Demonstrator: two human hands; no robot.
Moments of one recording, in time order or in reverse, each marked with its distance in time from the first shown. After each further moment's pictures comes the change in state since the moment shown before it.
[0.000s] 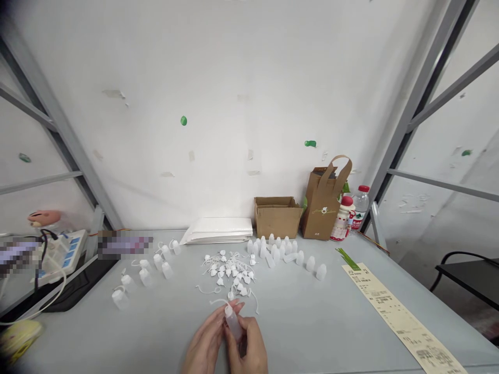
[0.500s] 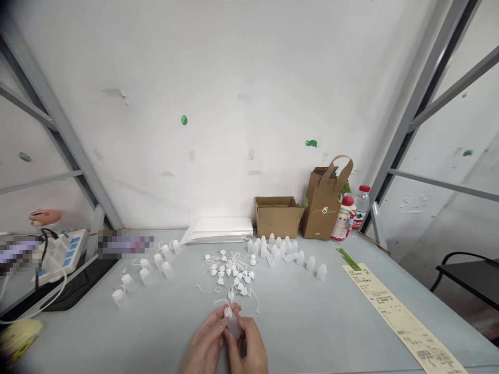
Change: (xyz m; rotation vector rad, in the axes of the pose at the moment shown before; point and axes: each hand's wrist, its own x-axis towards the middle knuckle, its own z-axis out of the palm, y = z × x) left_hand 0.004 -0.001 -0.005 -0.045 -0.062 -0.044; right_hand -0.001 0.000 0.000 -0.022 0.016 -0.087
